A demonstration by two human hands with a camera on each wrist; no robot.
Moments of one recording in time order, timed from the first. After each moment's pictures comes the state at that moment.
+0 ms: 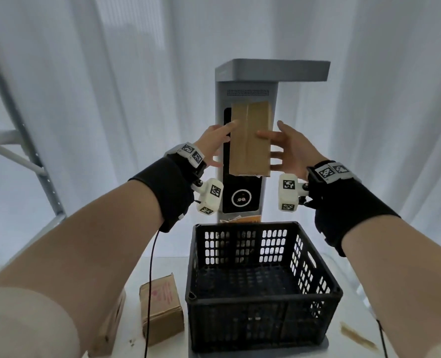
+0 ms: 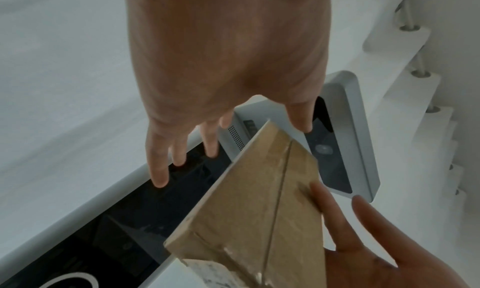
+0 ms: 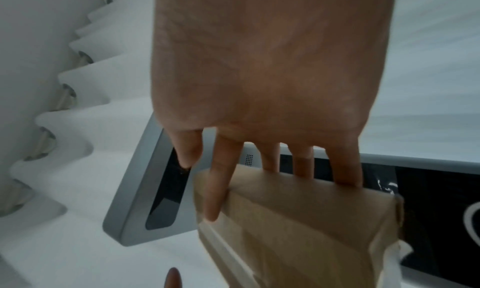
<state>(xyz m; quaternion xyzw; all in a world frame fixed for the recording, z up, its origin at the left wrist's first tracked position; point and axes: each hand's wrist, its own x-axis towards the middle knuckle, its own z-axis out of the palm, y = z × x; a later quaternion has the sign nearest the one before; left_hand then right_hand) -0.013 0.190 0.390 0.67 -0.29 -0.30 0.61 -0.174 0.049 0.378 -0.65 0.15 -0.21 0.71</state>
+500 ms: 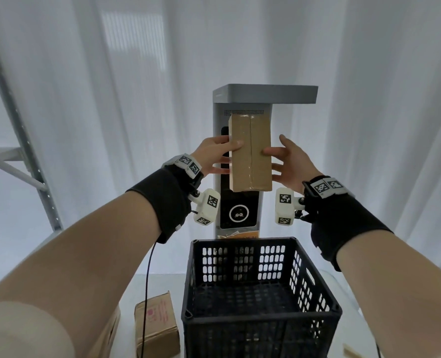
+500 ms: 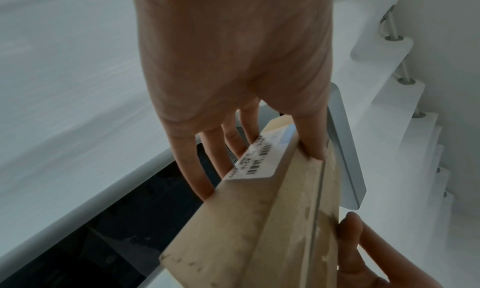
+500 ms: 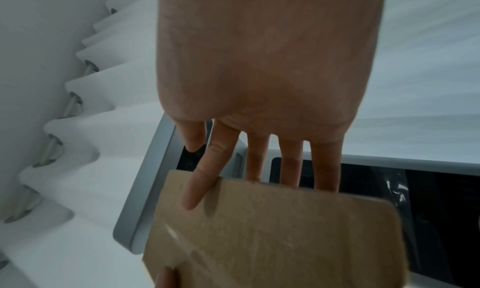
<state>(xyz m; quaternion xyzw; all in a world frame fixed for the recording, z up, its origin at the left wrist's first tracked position) -0.019 0.197 0.405 0.64 -0.40 -0.27 0.60 -0.179 0.045 0.382 -0.59 0.15 -0.26 0.75</state>
